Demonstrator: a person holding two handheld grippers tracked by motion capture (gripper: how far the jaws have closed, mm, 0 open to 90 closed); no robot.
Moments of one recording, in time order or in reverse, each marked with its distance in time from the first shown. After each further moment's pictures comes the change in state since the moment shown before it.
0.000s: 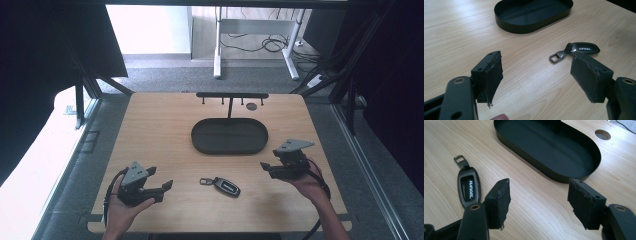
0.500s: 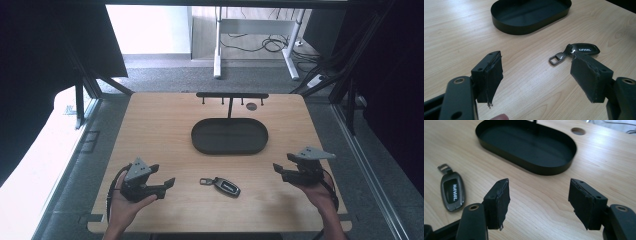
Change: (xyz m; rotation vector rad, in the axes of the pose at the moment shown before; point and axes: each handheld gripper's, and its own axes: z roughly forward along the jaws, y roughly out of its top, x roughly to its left) left arm 0.005 0.002 0.013 0.021 -0.022 0.007; right arm -0.020 -0.043 -0.012 -0.110 -0.054 0.131
